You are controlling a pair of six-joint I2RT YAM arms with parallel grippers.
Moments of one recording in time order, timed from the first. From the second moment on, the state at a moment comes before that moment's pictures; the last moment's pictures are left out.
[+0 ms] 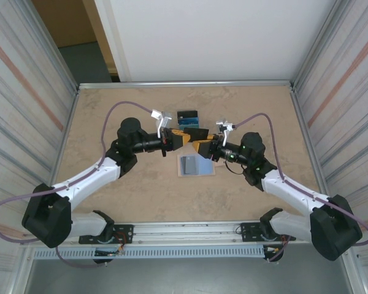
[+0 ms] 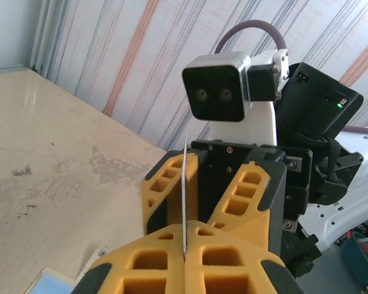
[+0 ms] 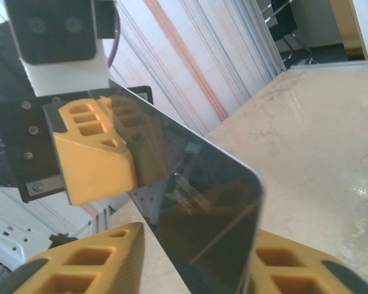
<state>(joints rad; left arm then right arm) -0.58 1.28 0.78 0.43 0.79 -0.42 0.56 1.11 0.55 0.56 -0.61 0.56</state>
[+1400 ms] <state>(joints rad) -0.65 1.37 1.26 -0.48 0.85 0.37 0.58 0.89 0.71 -0.10 -0.67 0.17</state>
